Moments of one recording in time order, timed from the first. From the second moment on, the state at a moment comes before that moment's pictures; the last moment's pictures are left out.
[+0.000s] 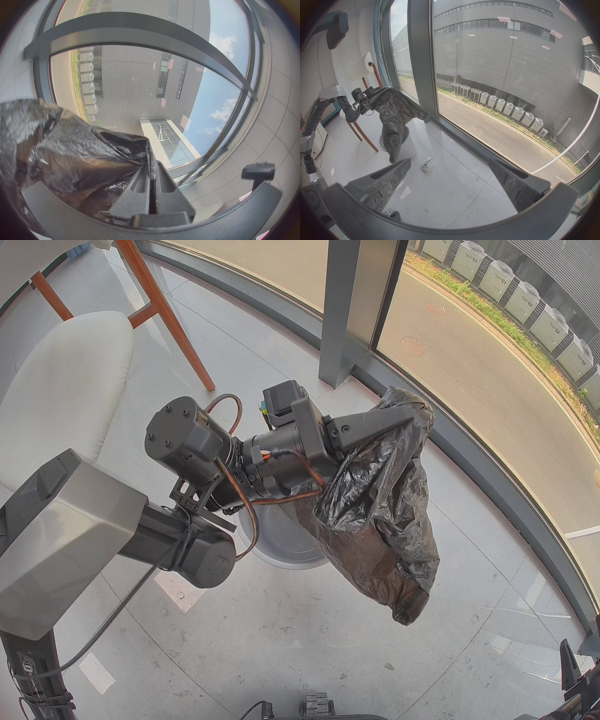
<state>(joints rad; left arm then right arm) -0.63 2.14 -1.24 -1.55 -0.88 -1.18 0.00 0.02 -0.02 0.00 0.00 -0.01</state>
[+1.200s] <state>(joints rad) -0.33 1.77 -1.20 -0.60 -0.21 -0.07 0.00 0.02 -0.02 0.01 0.00 -0.02</state>
